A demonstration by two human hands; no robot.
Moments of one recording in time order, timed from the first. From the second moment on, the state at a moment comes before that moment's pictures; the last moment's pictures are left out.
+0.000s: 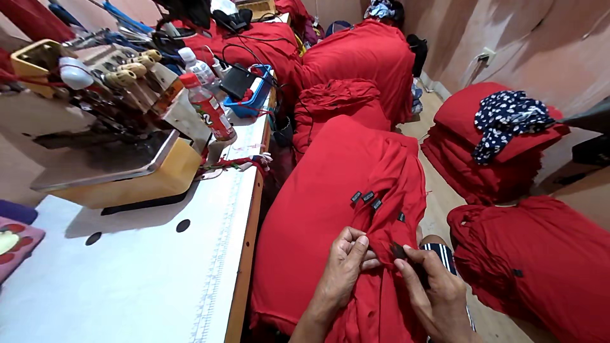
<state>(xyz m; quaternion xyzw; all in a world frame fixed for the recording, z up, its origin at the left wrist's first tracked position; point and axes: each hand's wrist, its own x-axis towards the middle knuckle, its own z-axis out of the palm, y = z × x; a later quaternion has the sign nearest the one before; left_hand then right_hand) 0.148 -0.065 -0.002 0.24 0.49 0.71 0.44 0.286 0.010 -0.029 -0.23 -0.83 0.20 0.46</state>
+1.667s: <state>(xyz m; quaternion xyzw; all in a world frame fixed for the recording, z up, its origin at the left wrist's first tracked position) 0.118 0.053 -0.026 0.67 0.61 0.30 0.28 0.318 -0.028 -0.008 -0.01 -0.89 0.41 0.19</state>
